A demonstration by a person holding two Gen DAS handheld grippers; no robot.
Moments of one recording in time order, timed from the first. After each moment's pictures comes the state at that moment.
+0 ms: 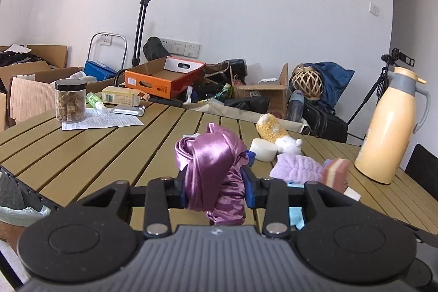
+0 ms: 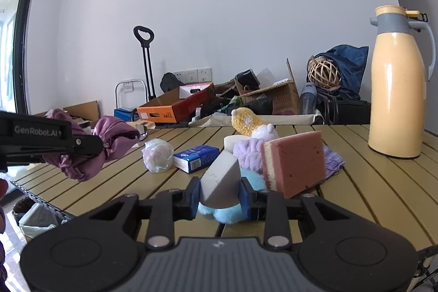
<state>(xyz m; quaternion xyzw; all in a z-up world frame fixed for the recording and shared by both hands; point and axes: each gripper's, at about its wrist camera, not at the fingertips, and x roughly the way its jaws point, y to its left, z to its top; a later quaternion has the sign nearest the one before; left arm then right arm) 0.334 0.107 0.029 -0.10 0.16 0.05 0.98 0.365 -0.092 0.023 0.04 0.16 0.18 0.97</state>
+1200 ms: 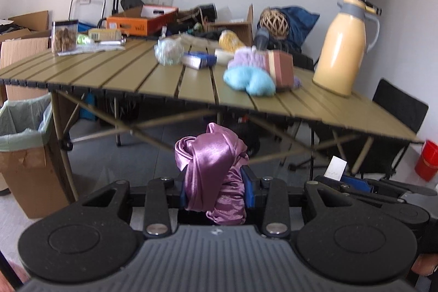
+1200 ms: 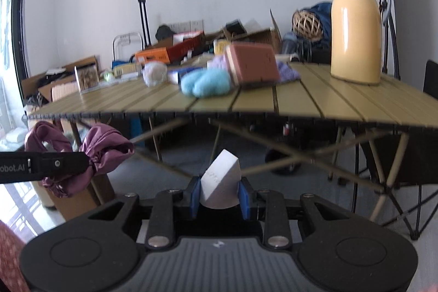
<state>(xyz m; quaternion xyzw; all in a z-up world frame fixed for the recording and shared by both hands) 0.201 0.055 -0.055 -0.08 0.26 -0.02 0.96 0.243 -0.158 -0.033 0.02 0.27 0.17 0.95</state>
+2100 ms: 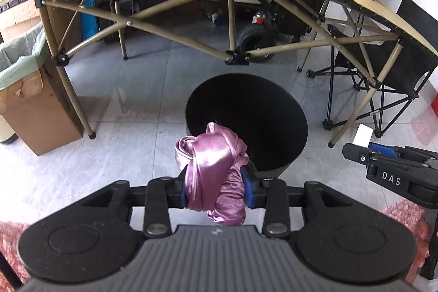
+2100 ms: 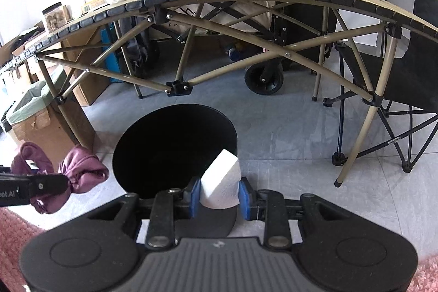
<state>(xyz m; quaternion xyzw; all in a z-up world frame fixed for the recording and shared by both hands) 0.217 0.046 -0.127 -0.05 0.45 -0.01 0.89 0.240 -0.181 -0.107 0.03 0.42 0.13 0.90</state>
